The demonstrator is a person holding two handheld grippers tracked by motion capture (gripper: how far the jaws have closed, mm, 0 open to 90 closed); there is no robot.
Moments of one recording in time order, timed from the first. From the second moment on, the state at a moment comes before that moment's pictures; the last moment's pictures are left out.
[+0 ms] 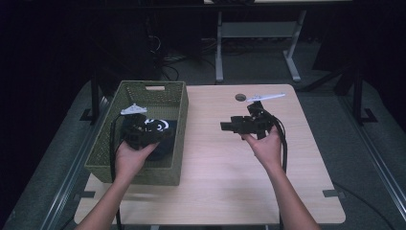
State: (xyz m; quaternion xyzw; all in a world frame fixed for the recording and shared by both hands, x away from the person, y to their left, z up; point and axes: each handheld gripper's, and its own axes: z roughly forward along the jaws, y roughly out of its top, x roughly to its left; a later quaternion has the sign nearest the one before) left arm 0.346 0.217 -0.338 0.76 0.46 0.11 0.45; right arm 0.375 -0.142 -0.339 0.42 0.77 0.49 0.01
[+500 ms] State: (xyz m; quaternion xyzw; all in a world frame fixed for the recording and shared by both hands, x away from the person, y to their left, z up) left arm 0.343 0.174 -0.335 0.78 0.42 0.11 0.46; right arm 0.364 -0.181 -0.344 0.44 0.76 0.48 0.02
